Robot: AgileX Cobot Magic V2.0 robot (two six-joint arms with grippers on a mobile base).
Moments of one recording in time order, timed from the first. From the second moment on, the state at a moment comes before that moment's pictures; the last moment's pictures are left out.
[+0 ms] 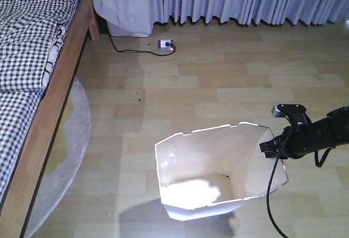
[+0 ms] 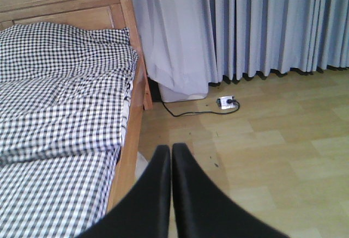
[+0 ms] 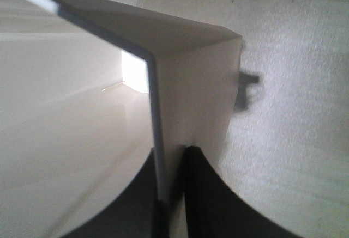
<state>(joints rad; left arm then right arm) 0.00 -0.02 0.03 0.14 0.27 -0.05 -0.18 2.16 -0.85 1.20 0.43 -1.47</state>
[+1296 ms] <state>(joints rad) 0.00 -0.02 0.03 0.14 0.27 -0.05 -0.18 2.16 -0.85 1.20 0.43 -1.47</state>
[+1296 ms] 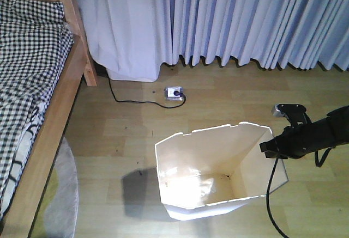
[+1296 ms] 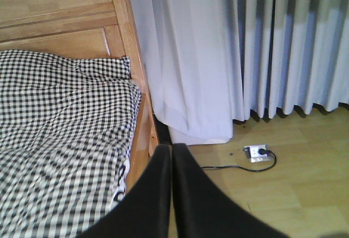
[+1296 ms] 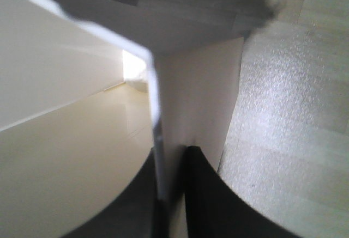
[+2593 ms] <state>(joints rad) 0.00 -0.02 0.03 0.14 0.27 -0.05 -0.18 2.16 -0.85 1.20 0.43 -1.47</state>
